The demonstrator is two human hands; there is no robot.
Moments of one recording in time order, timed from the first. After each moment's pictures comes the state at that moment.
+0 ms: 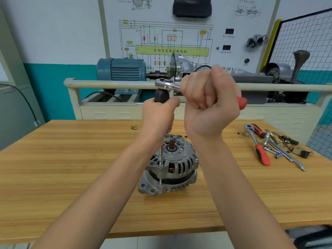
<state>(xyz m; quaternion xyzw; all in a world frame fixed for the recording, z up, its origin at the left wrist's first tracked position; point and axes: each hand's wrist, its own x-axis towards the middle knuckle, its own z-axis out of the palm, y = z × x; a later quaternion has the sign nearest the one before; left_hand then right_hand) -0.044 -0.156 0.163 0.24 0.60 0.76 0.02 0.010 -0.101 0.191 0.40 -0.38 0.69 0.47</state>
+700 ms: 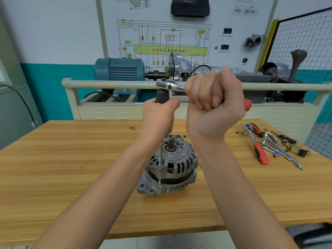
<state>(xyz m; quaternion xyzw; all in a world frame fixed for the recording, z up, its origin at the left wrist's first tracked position) -0.040 -0.157 0.164 0.26 0.60 0.76 0.03 0.015 -0.097 0.190 0.39 -0.33 0.74 0.44</state>
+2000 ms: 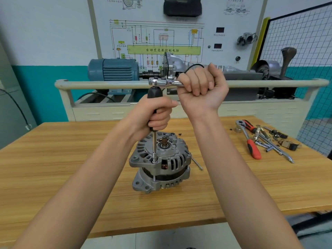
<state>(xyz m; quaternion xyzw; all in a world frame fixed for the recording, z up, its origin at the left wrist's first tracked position) -0.059 -0.175 0.175 0.43 0.54 0.68 0.27 -0.005 -0.058 0.198 0.30 -0.12 0.93 0.20</state>
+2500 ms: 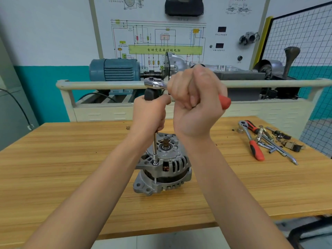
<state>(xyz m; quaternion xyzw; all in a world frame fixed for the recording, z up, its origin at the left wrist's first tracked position) -0.045 -0.159 0.166 0.26 0.59 0.76 0.03 0.012 -0.106 0.189 0.39 -0.39 0.69 0.48</state>
